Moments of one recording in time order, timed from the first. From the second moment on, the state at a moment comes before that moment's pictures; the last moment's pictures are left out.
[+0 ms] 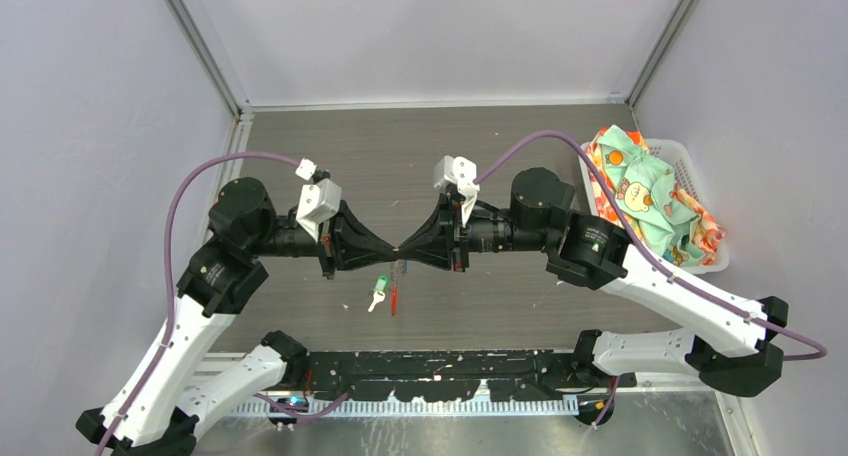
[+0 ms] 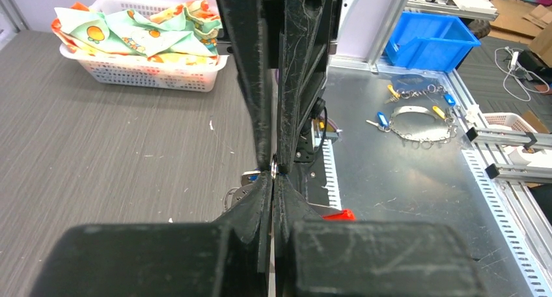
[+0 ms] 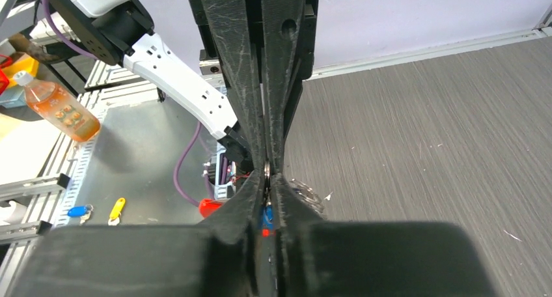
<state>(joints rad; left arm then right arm) -0.57 0.78 1.13 -0.39 1.01 -0.07 1.08 1.12 1.32 -0.28 -0.43 0.13</state>
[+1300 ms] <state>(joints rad) -0.58 0.95 1.36 -0.96 1.02 0.52 1.08 1.45 1.85 -0.94 -0.49 -0.06</state>
